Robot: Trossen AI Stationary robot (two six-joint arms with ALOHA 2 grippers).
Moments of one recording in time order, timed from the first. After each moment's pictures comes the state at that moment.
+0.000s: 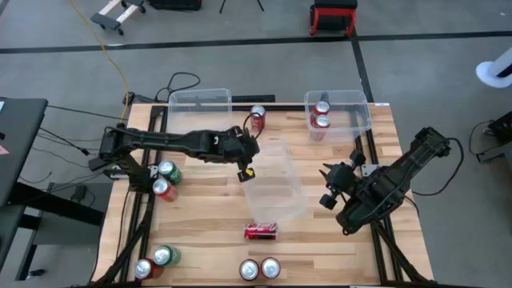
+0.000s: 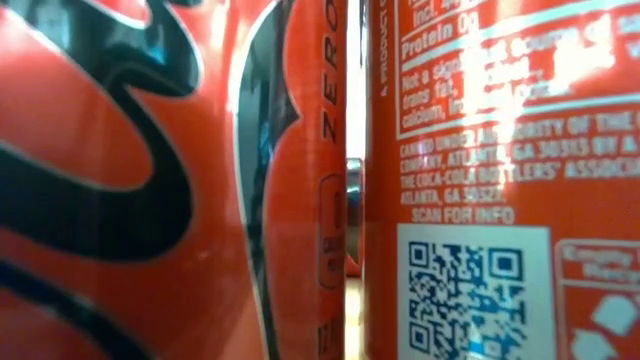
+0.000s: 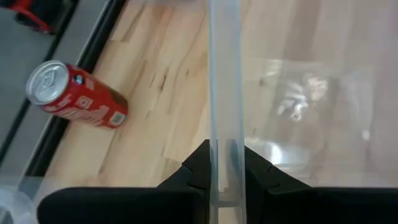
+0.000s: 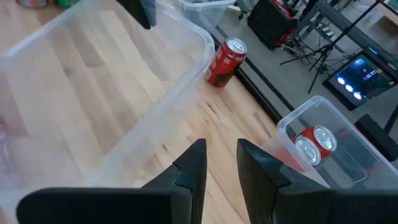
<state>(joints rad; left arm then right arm) 0.03 1.66 1.47 -0.70 -0.36 -0.10 0.68 1.40 1.43 -1.56 1.01 1.10</state>
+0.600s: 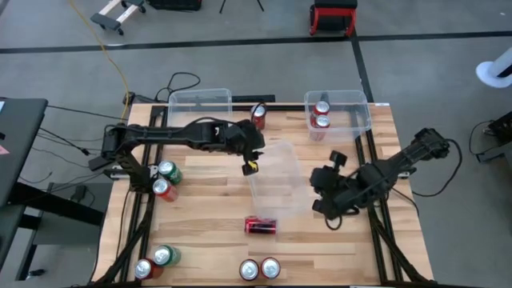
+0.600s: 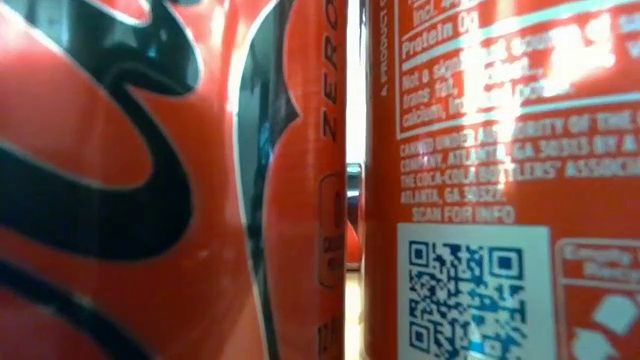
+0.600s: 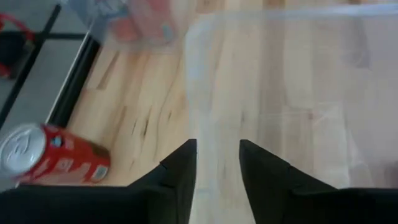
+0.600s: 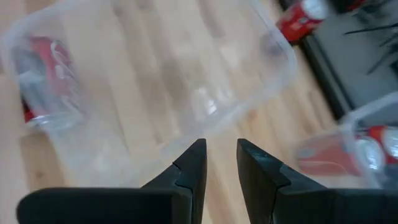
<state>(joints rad) 0.12 1.67 1.47 -0.54 -0.16 0.09 0.51 1.41 1.43 -1.30 0.67 0.68</state>
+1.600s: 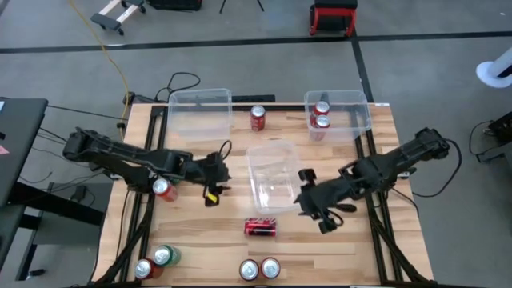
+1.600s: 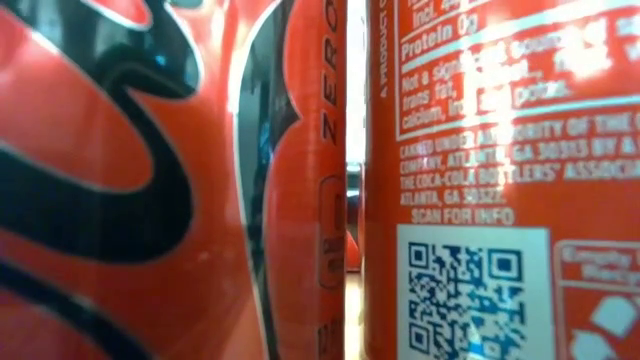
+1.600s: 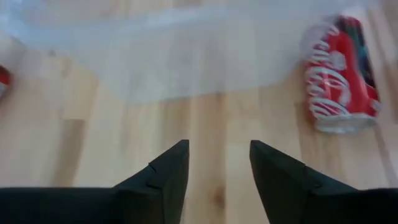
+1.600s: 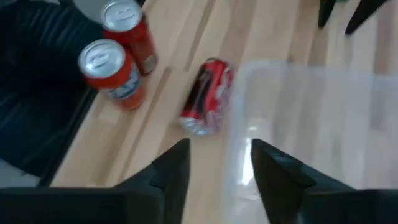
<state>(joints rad) -0.14 1.26 0.85 -0.36 -0.16 -0.10 0.45 1.41 1.43 -0.92 0.13 0.10</state>
